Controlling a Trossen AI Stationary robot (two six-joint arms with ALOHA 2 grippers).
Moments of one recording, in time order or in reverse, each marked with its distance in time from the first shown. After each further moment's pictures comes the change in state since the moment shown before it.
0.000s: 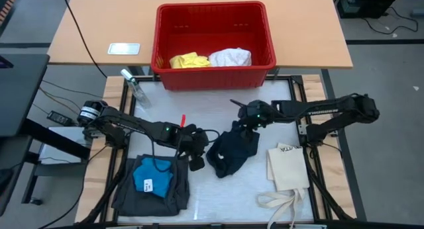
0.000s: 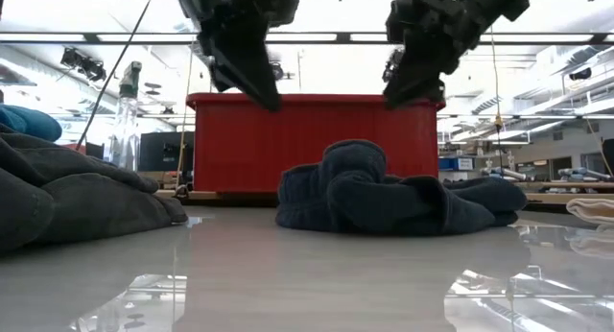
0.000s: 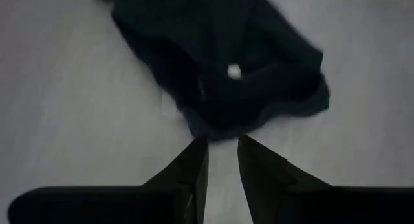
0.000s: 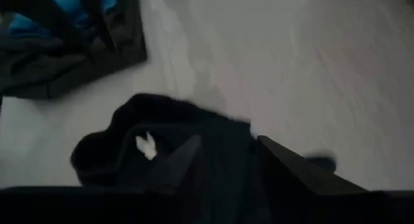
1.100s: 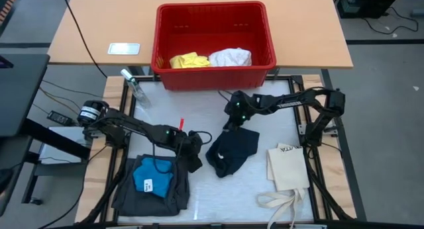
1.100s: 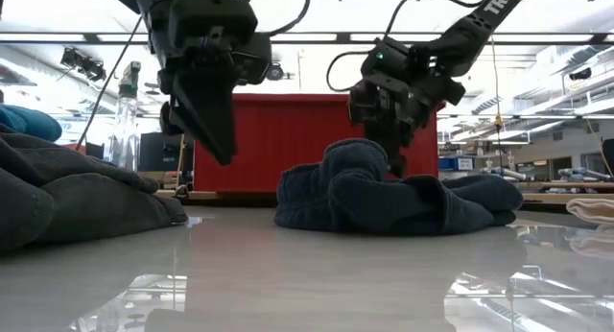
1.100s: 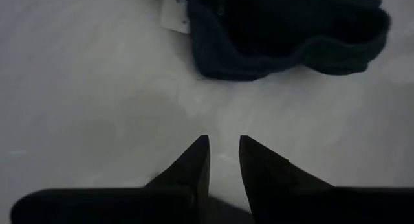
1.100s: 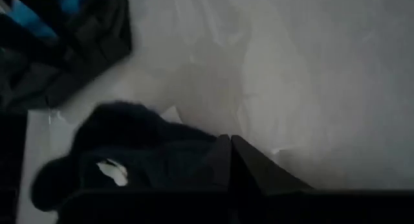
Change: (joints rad) left arm 0.012 -0.004 -0.166 0.055 0.142 -0.322; right arm -0.250 0.394 -0.001 0.309 -0.446 -0.010
